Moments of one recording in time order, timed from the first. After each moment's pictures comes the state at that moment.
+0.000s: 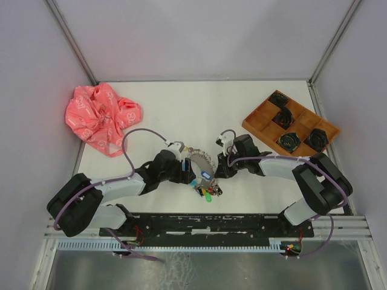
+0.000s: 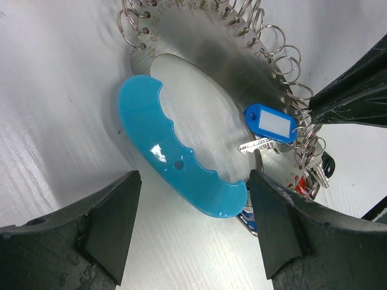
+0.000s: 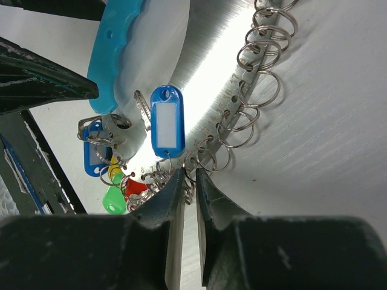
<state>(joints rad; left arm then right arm) -0.75 1.30 0.43 0.17 0.04 -0.52 0.57 1.54 0.61 0.07 -0.56 0.16</state>
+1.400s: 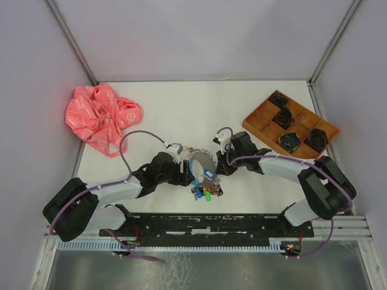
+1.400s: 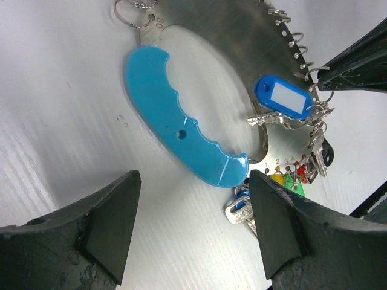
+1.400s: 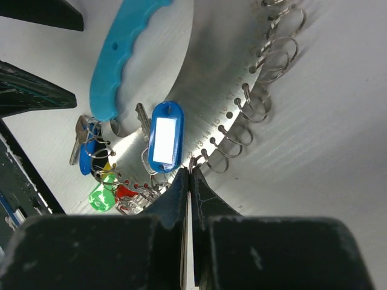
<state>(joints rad) -0.75 1.26 0.39 0.18 0.06 -0.52 0.61 1.51 0.67 -0.03 -0.44 0.10</state>
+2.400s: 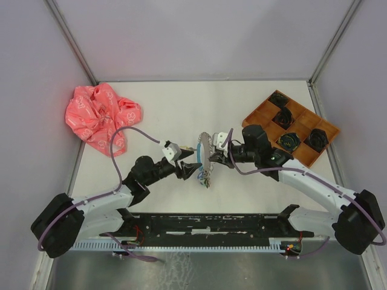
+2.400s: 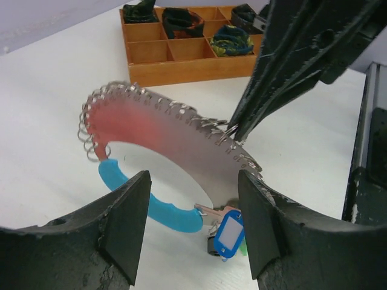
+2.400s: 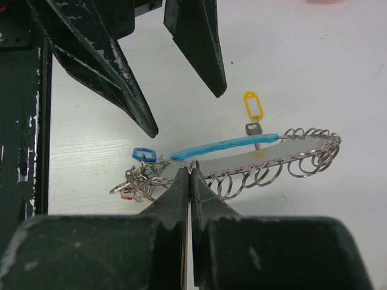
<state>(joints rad) -0.75 1.03 0.27 0.78 0.27 -0.08 0.67 1.13 0.77 -0.11 -0.63 -0.48</state>
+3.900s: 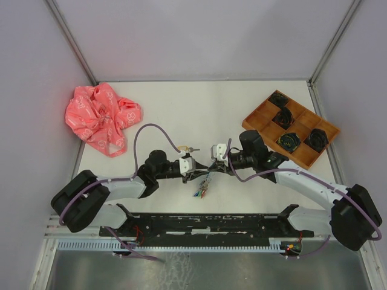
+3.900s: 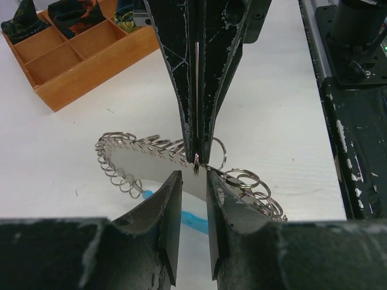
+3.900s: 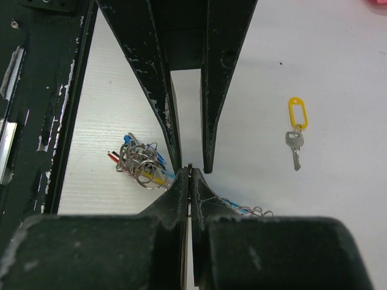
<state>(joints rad) -0.75 1.35 0.35 0.88 0.69 0.28 0.67 1.19 0.69 -0.09 -0.78 -0.63</state>
